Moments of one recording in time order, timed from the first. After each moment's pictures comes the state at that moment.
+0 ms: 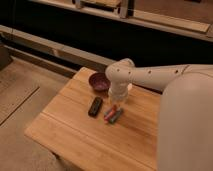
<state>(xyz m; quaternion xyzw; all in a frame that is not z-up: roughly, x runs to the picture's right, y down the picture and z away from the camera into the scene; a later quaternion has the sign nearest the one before) 0.062 0.100 0.792 -0.20 0.30 0.80 0.48</state>
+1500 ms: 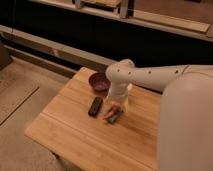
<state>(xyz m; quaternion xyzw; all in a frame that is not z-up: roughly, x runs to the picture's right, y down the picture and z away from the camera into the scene) 0.060 0.102 0.793 -0.20 0.30 0.79 0.49</state>
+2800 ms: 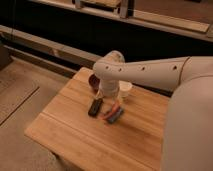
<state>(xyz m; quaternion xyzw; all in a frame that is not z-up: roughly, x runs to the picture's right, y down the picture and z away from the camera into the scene) 0.020 0.063 0.750 -0.17 0.25 0.78 0.56</state>
